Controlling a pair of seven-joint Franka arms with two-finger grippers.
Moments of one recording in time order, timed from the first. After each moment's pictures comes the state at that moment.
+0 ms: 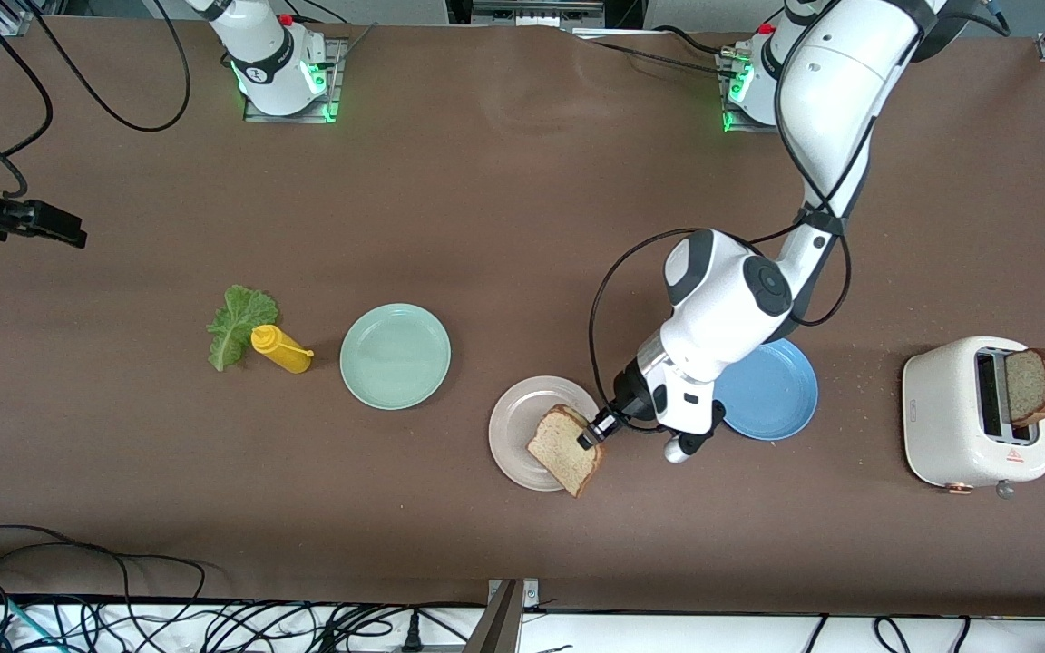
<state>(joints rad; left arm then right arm) -0.28 0.79 -0.26 -1.37 -0.28 2.67 -0.95 -0.05 0.11 -0.02 -1.59 -0.07 1.57 0.00</state>
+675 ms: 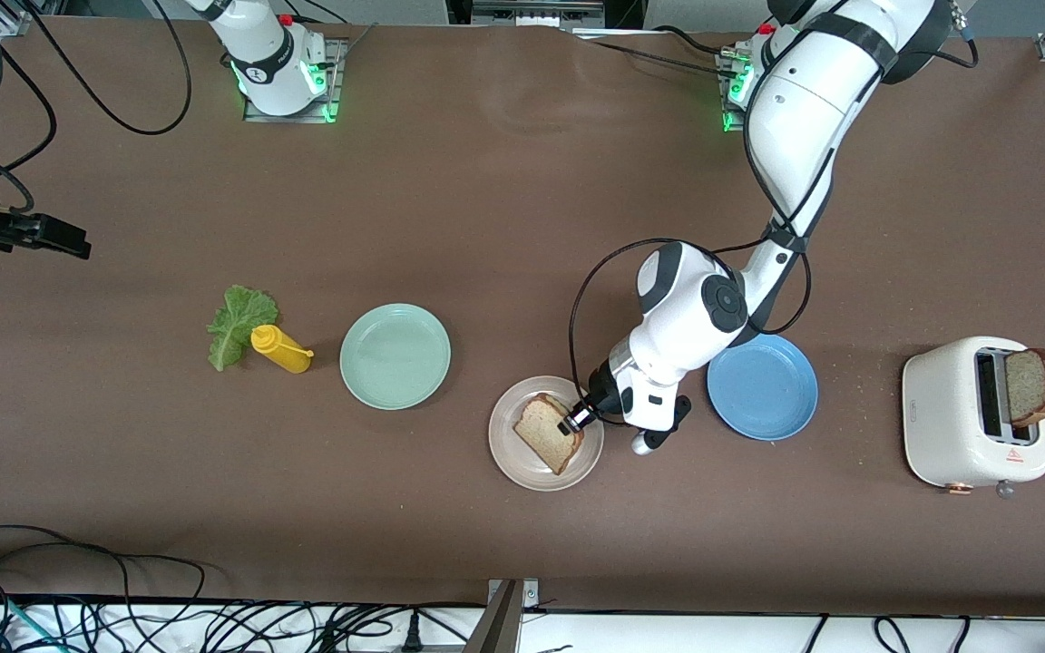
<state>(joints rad) -0.31 0.86 -0.26 -1.37 -0.29 2.69 -0.96 -0.05 0.14 -0.02 -1.59 -0.07 1.60 0.00</state>
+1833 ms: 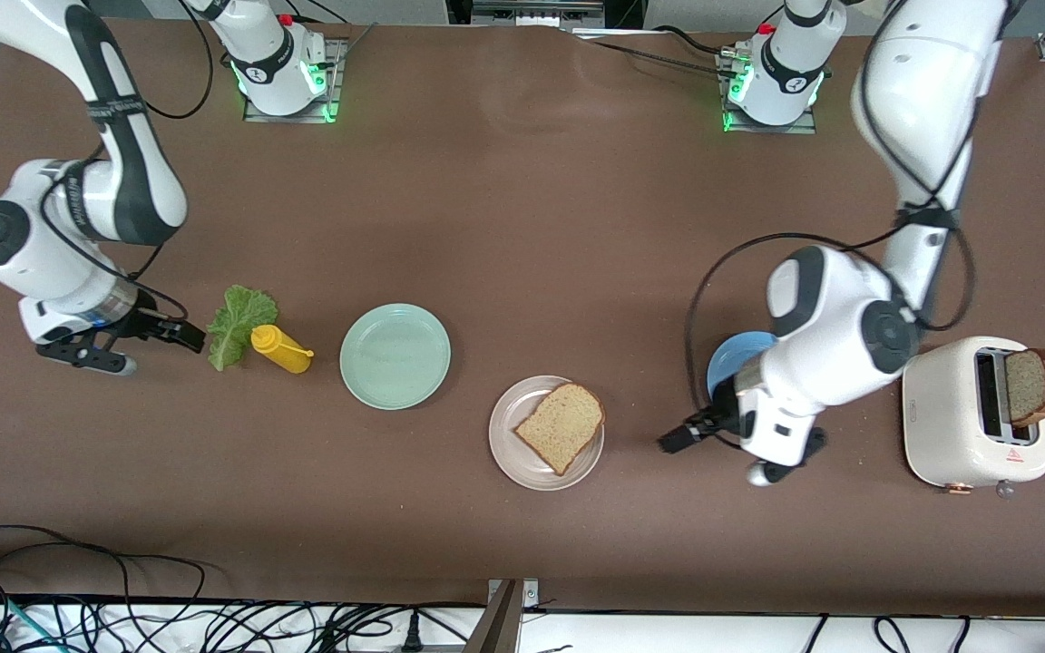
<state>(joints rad) -0.05 0.67 -0.23 -1.33 -0.11 2.16 -0.65 -0.05 0.33 0.00 -2.11 -0.07 2.53 0.24</state>
